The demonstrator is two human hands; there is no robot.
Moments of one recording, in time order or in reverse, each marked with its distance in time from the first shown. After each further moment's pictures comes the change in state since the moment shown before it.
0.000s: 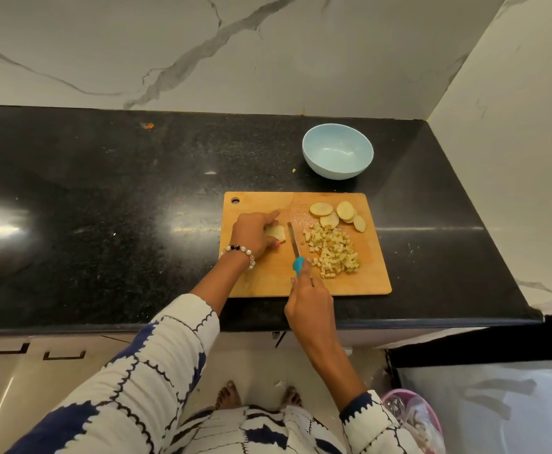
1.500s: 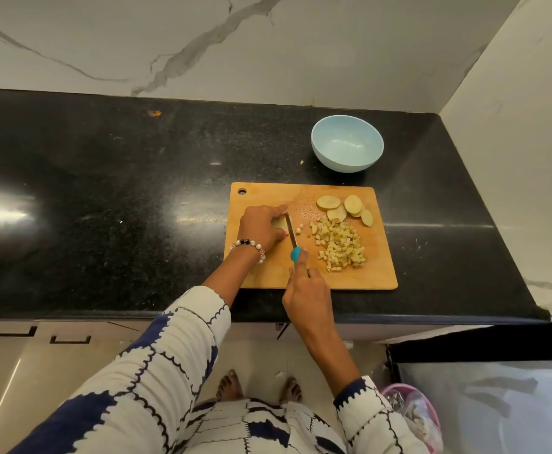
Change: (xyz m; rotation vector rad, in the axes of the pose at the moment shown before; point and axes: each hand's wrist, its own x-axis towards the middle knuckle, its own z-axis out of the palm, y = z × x) left_hand -0.004 0.002 0.006 0.002 0.067 -0.023; right_hand 0.003 -0.009 0.005 -0.053 -0.017 -0.045
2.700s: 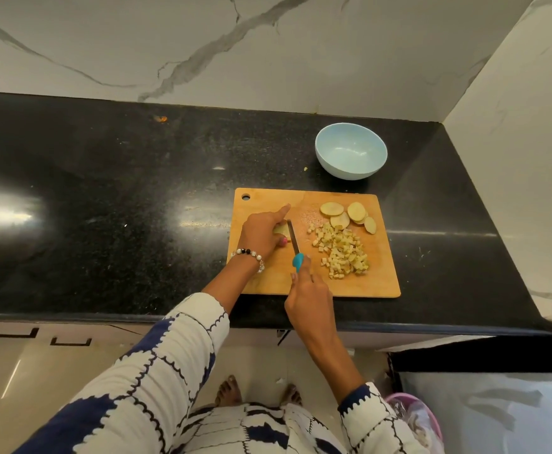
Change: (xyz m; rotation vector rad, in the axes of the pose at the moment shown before) left_hand 0.003 -0.010 0.005 0.007 -0.008 0.087; right_hand 0.006 0.002 0.005 0.028 0.022 -0.007
